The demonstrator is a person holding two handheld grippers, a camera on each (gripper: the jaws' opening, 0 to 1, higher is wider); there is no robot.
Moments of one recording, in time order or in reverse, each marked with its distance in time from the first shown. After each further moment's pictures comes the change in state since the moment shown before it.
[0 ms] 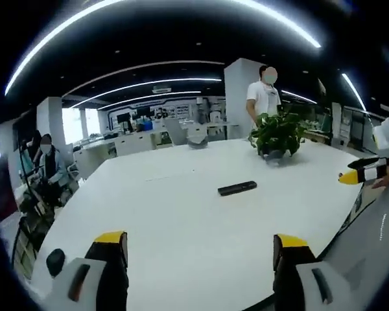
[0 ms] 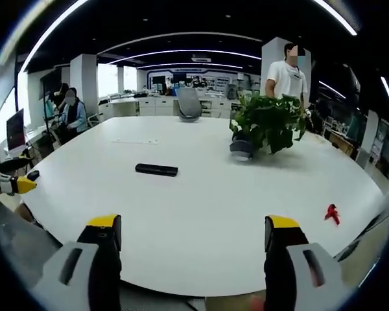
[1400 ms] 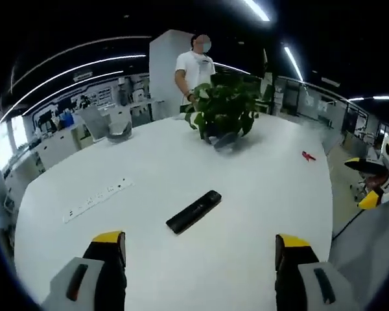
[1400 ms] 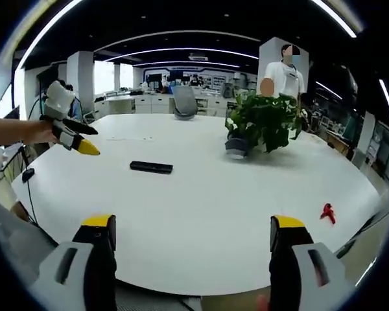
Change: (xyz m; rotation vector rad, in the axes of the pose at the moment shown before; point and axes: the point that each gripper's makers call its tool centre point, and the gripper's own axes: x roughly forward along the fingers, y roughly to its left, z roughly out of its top) left arm 0.168 -0.065 0.082 0.166 0.109 -0.484; right arm 0.003 -0.008 -0.005 -0.007 0.023 -0.041
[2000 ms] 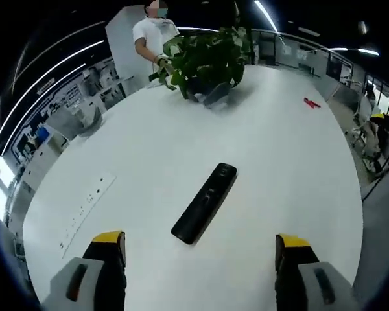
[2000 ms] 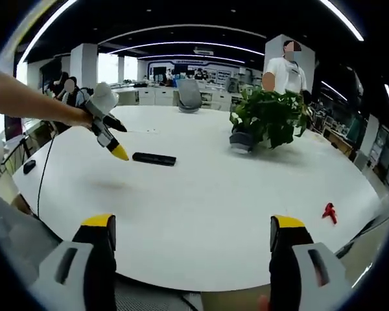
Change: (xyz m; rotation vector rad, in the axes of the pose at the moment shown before) left arm 0.113 0.032 -0.014 0.215 0.267 -0.100; right arm 0.004 0.003 -0.010 -0.025 0.056 0.017
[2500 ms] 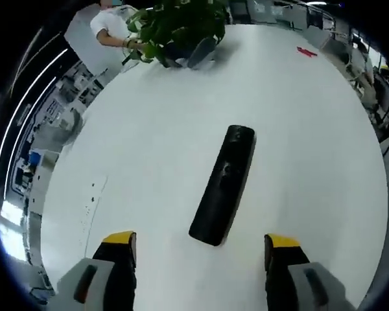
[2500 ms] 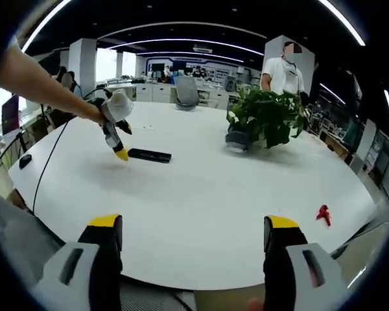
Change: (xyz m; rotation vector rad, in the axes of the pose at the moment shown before) left arm 0.051 0.029 -0.019 0.189 0.215 0.013; right arm 0.001 -0.004 -0.002 -0.036 0.013 -0.030
